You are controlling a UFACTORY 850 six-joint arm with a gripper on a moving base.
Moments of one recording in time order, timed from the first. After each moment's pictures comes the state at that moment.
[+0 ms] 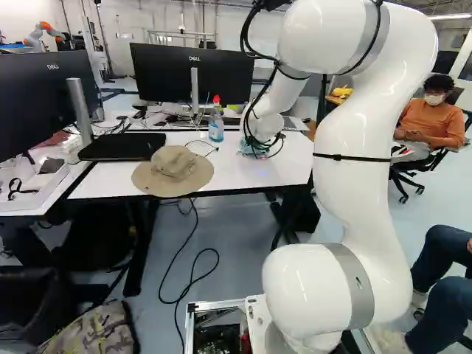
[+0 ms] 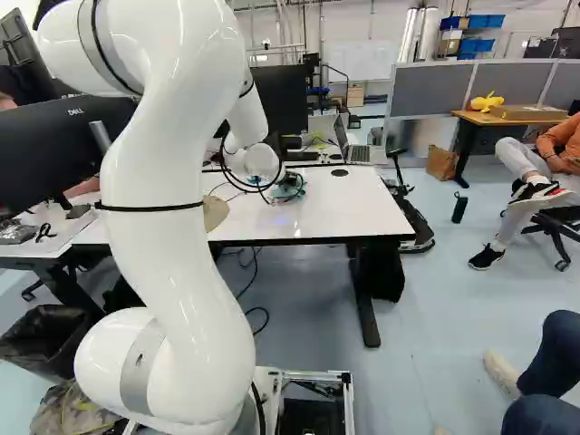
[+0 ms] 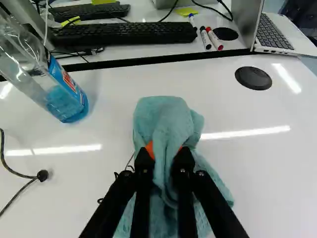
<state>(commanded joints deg) -3.1 -25.1 -56.7 1.3 18.5 0.0</state>
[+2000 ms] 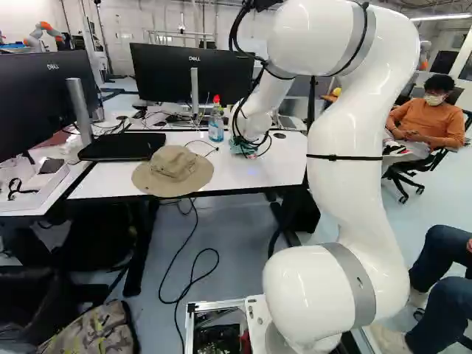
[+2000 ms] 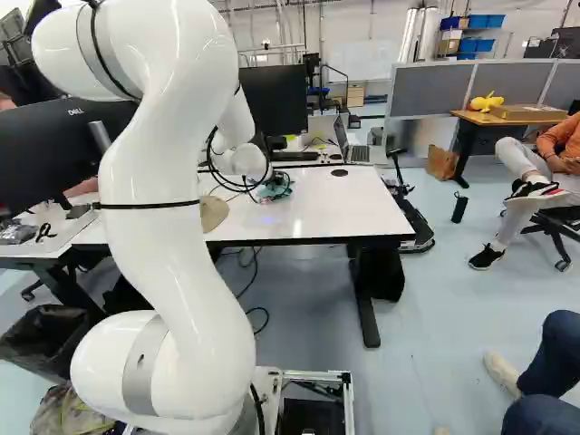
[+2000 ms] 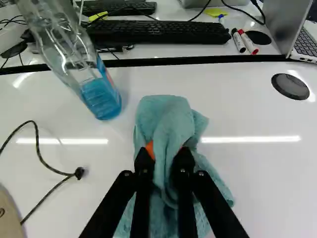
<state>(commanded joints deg) 2.5 -25.9 -57.8 1.4 18.6 0.0</state>
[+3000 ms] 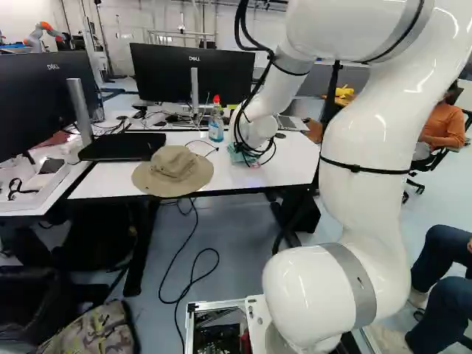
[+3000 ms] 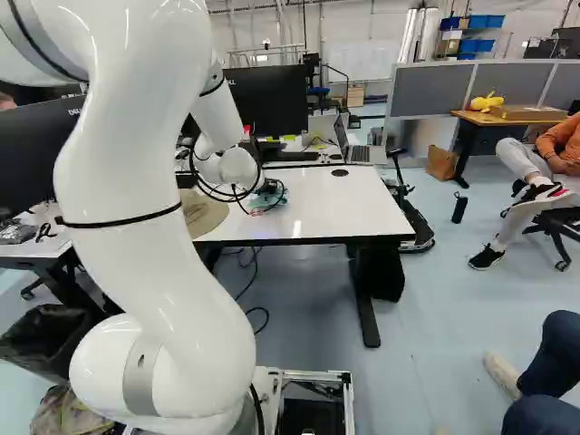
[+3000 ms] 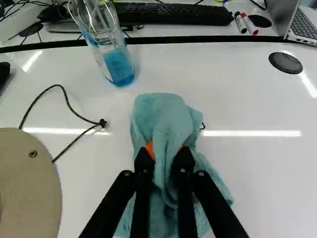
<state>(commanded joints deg) 2.3 -16.0 -45.4 1.4 18.6 0.0</state>
